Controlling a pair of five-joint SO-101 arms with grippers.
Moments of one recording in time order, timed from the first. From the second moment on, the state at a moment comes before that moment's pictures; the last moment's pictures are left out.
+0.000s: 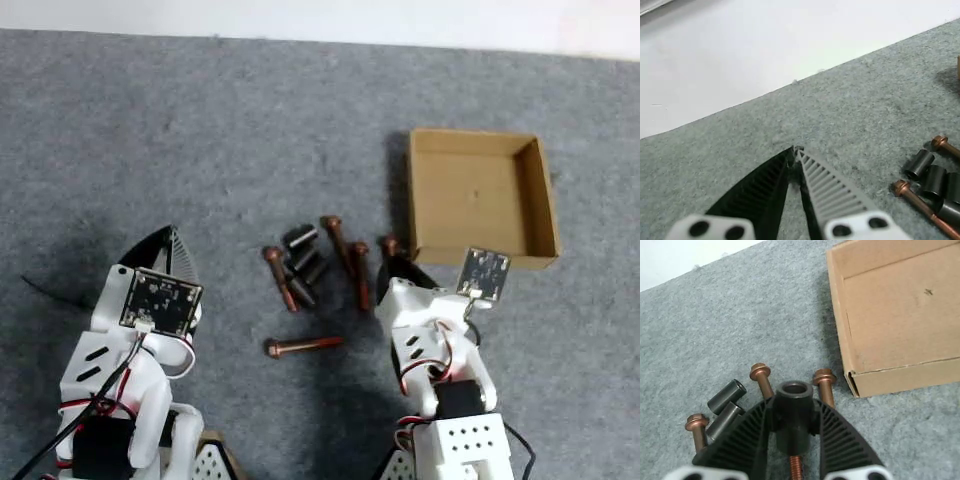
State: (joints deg) left arm -1.0 -104.0 69.5 58.9 -14.7; right arm -12.3 -86.9 96.0 26.2 -21.1
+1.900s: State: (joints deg) left arm 18.9 -24.8 54.4 44.8 7.1; right arm -12.3 -87.1 96.0 26.2 -21.1
